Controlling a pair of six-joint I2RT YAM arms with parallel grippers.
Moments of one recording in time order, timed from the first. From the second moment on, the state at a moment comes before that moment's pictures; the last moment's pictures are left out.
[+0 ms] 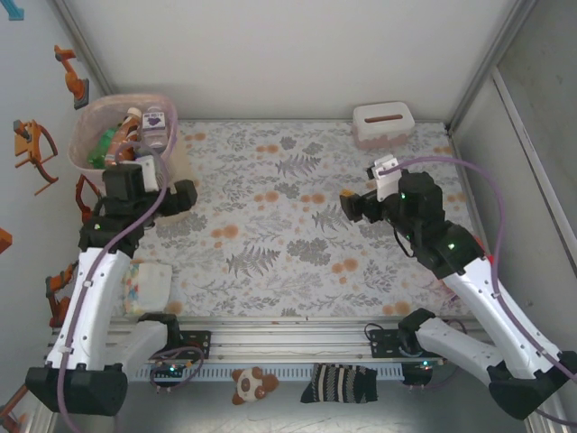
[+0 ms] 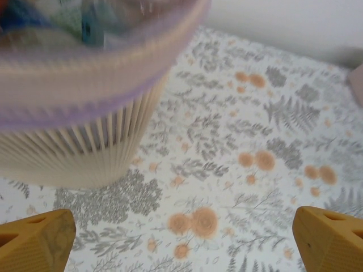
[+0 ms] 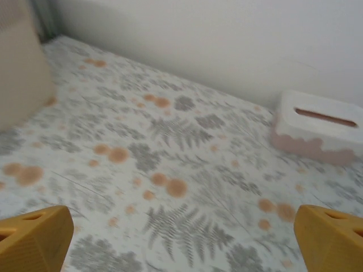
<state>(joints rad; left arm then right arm) -0.15 0.96 1.04 -0.77 0.01 -0.28 0.55 0.88 1.02 -0.56 0.13 -0.04</state>
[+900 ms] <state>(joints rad) -0.11 1.18 0.33 0.25 -0.28 -0.07 0.05 1.23 0.39 0.22 0.28 0.05</state>
